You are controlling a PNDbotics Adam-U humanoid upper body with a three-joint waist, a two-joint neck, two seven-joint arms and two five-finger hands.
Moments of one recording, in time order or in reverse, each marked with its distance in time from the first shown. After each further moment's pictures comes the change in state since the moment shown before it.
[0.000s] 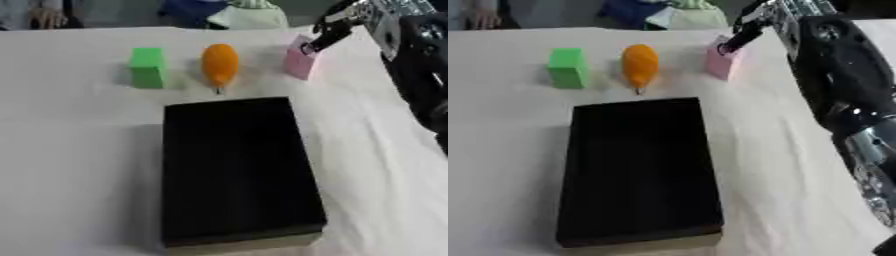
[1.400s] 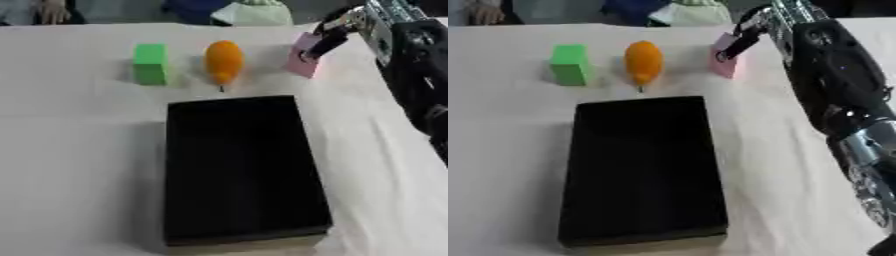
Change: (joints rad) left arm -0.007 0.000 0.000 0.000 0.000 -0.005 -0.012; right arm 0.000 0.014 -0.012 0.034 0.040 0.020 -0.006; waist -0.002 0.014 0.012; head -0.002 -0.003
